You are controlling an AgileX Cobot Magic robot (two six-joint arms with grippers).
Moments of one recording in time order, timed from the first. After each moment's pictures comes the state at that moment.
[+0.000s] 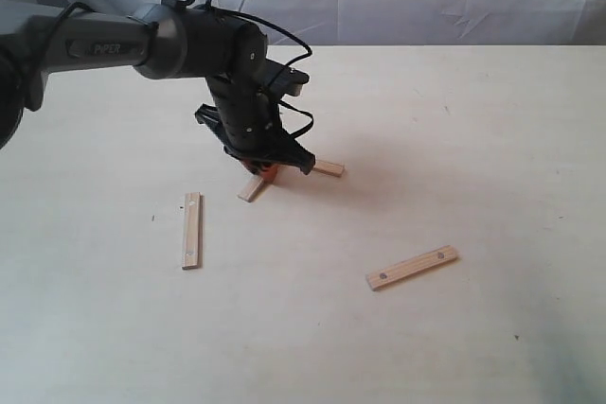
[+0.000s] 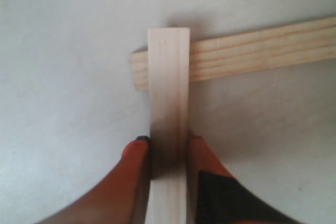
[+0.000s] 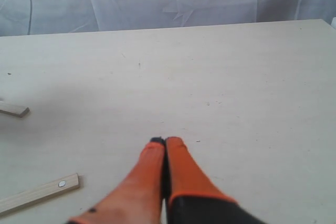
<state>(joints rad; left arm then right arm) -0.41 2.25 -1.65 0.00 0.83 -0.01 0.03 0.01 0.00 0.04 0.37 0.05</state>
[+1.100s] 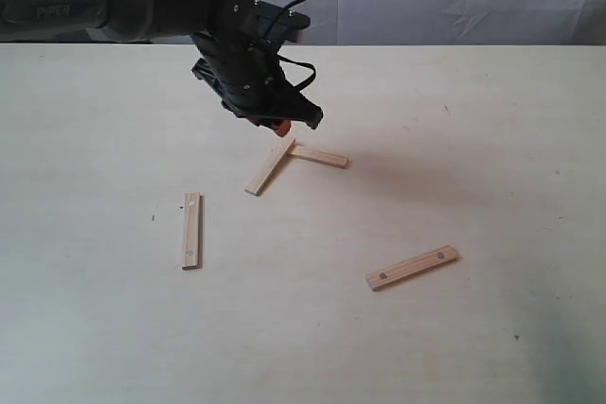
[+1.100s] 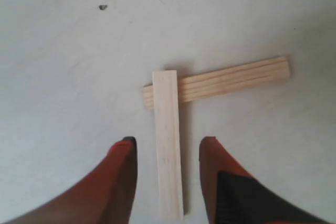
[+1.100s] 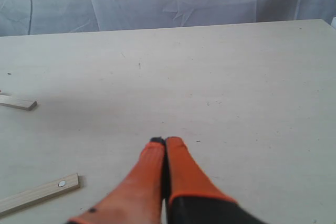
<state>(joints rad) -0.41 2.12 -1.65 0.00 0.77 -0.01 0.03 0.01 0.00 0.04 0.37 0.05</state>
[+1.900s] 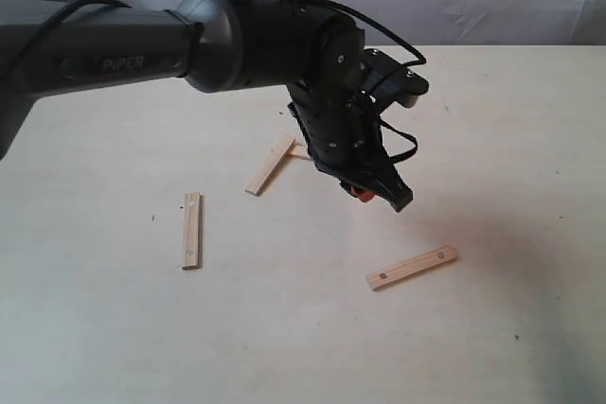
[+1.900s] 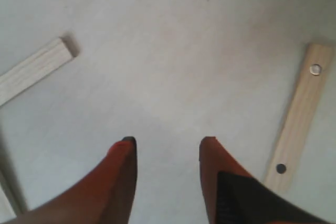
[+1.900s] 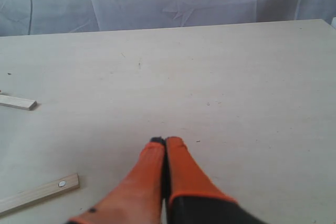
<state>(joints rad) -0.68 2.11 -1.65 -0.05 0.84 0.11 0.03 0.01 0.00 0.04 0.37 0.05</state>
